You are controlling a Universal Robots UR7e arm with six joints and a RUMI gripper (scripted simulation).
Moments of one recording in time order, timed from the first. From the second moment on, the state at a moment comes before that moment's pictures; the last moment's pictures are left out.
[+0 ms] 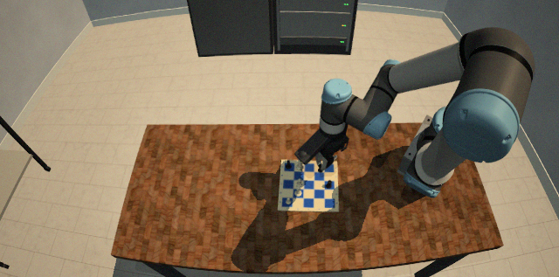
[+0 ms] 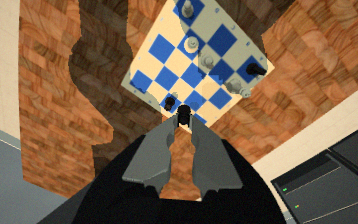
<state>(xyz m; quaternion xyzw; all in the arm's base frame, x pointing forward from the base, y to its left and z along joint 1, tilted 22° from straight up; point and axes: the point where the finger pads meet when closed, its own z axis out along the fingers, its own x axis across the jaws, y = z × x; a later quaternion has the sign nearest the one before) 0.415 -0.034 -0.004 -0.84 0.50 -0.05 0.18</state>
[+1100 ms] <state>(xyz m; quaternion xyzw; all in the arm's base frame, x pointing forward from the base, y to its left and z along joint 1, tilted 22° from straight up) 0.415 0.009 0.005 -0.88 0.44 -0.06 0.18</state>
